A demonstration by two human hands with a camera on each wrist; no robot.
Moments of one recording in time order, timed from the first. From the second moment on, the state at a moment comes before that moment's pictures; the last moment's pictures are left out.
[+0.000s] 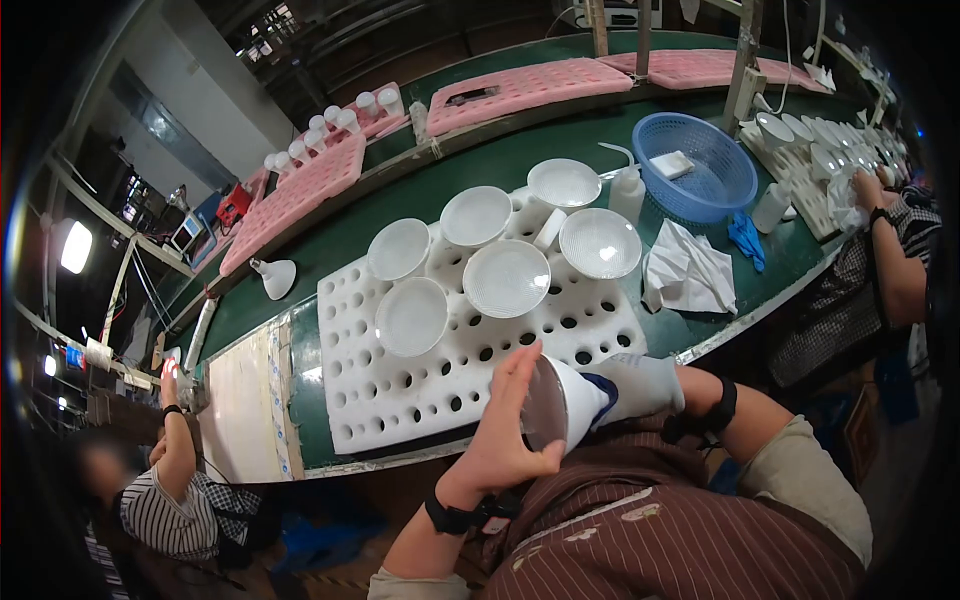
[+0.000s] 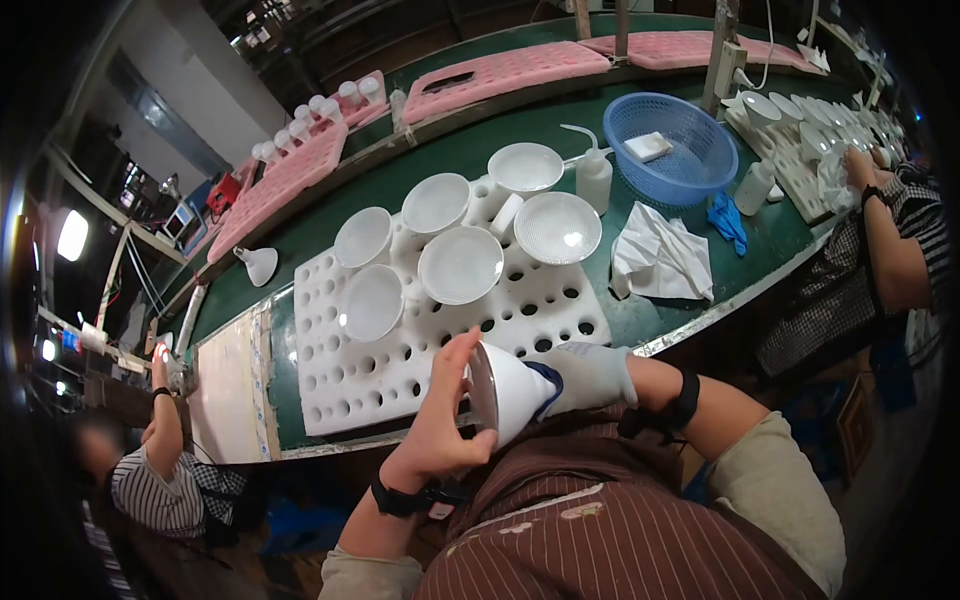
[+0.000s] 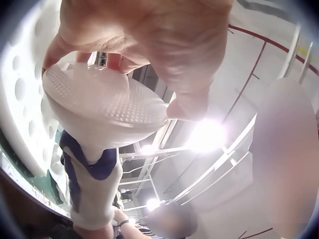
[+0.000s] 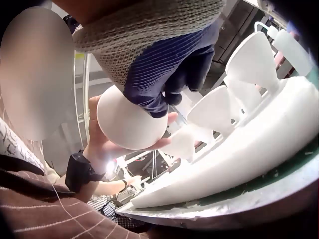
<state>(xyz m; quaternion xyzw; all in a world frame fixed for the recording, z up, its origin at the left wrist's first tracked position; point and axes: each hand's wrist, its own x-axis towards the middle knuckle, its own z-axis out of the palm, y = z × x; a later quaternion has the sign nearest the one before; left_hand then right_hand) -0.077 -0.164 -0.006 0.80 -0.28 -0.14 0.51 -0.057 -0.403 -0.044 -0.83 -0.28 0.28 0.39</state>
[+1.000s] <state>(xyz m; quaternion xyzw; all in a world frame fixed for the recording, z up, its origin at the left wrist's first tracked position) -0.057 -0.163 -0.034 0.61 -0.14 -0.24 0.74 -0.051 -0.387 -0.052 -0.85 -0.24 0.17 0.44</state>
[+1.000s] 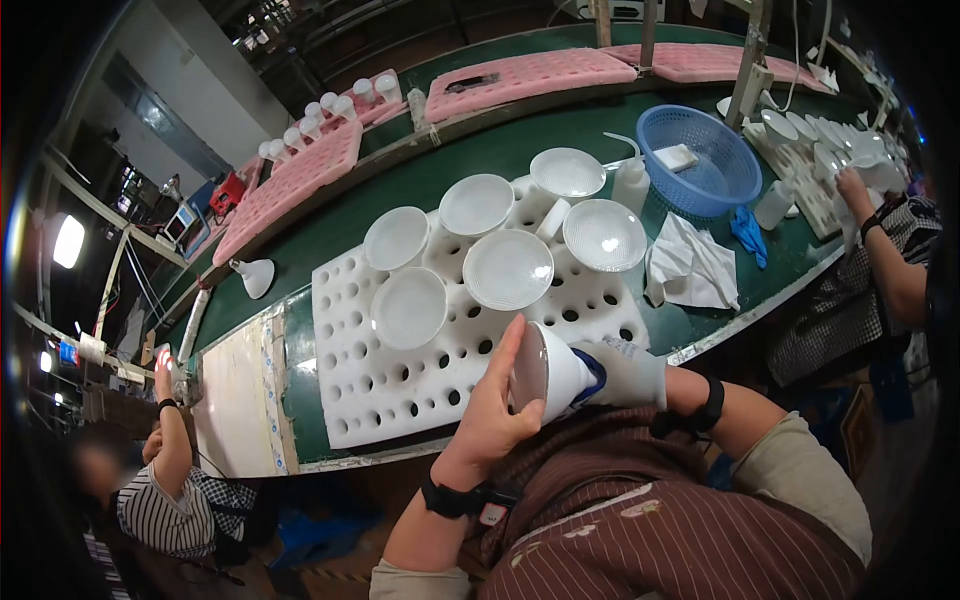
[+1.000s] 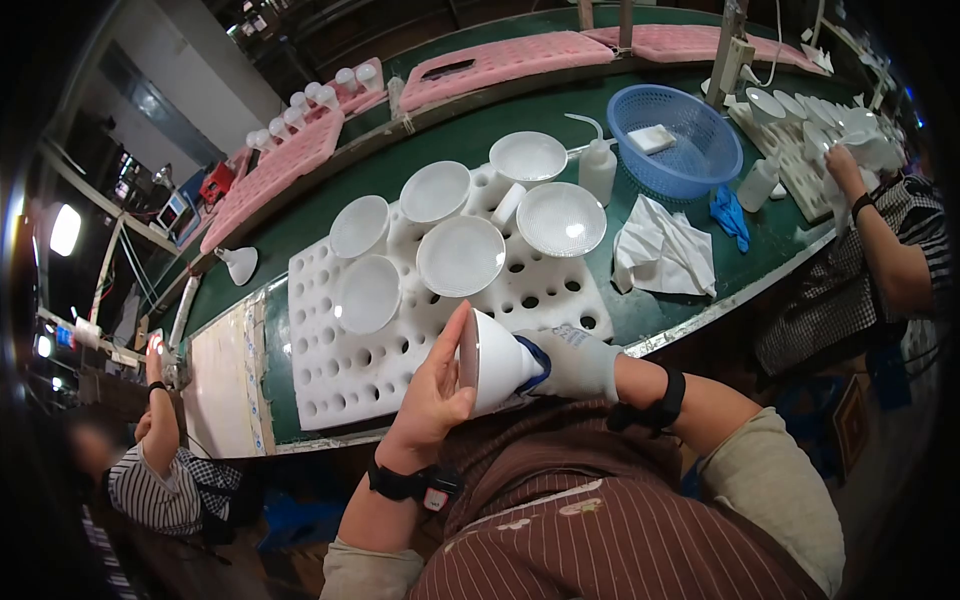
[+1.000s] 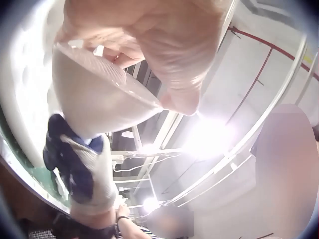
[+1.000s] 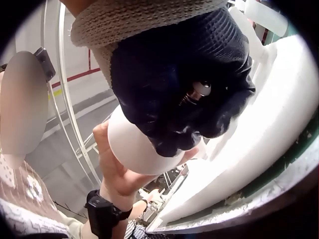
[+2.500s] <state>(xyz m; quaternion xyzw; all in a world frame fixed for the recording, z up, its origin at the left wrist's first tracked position) -0.047 -0.150 -0.070 0.65 -0.15 -0.27 0.69 -0.016 -0.395 -0.062 -0.85 -0.22 0.28 0.38</state>
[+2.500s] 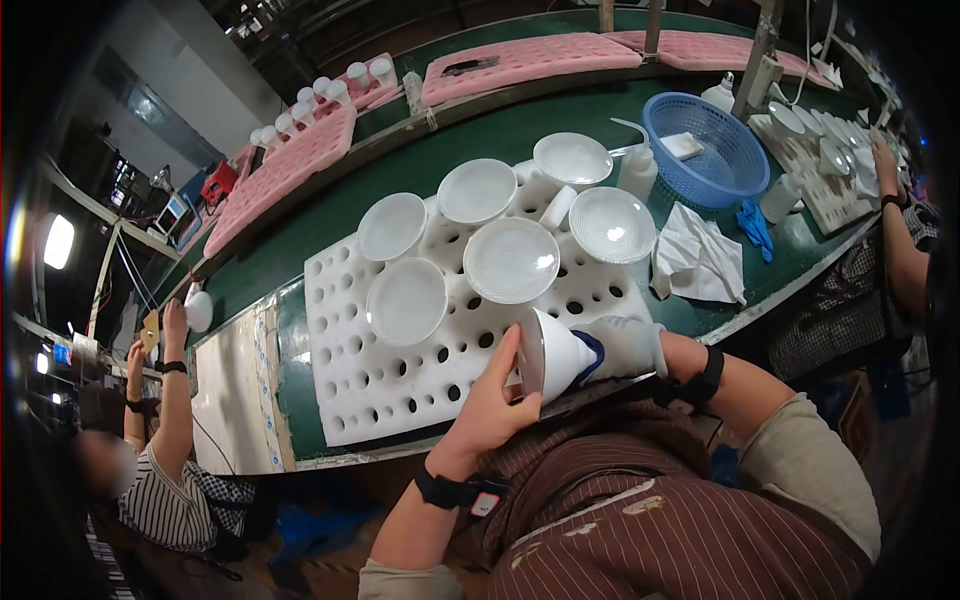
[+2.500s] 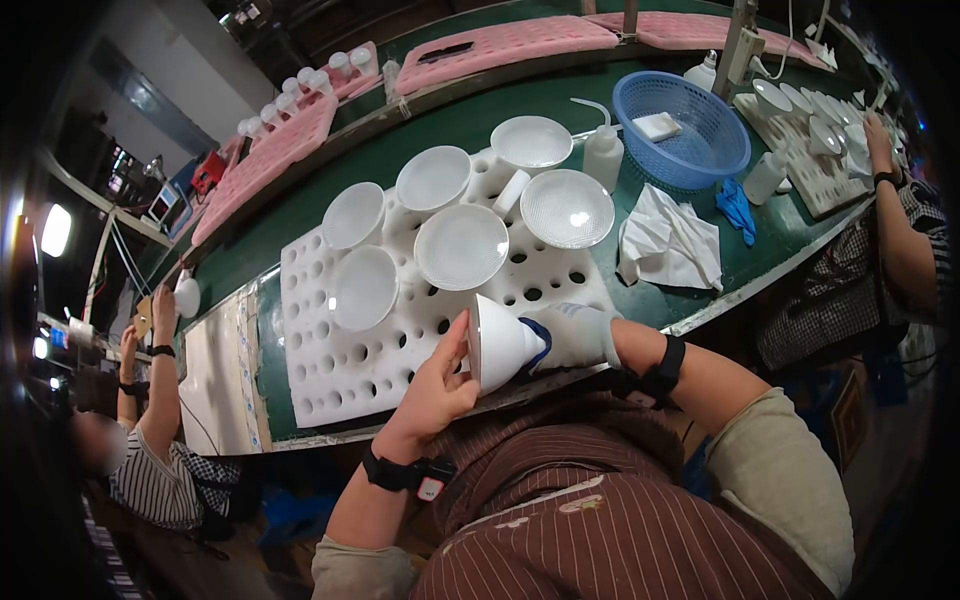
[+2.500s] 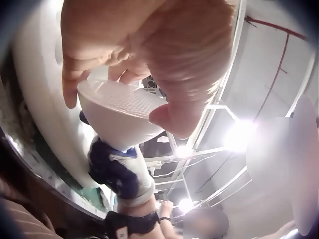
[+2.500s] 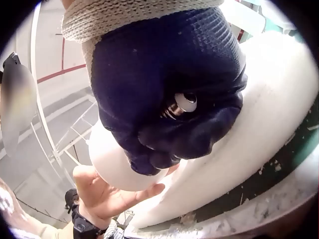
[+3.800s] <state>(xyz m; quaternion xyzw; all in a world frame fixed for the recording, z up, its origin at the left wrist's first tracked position) -0.053 -0.151 -0.057 0.70 -0.12 -0.28 0.65 -0.018 -0.398 -0.065 -0.84 -0.28 0.29 0.37</state>
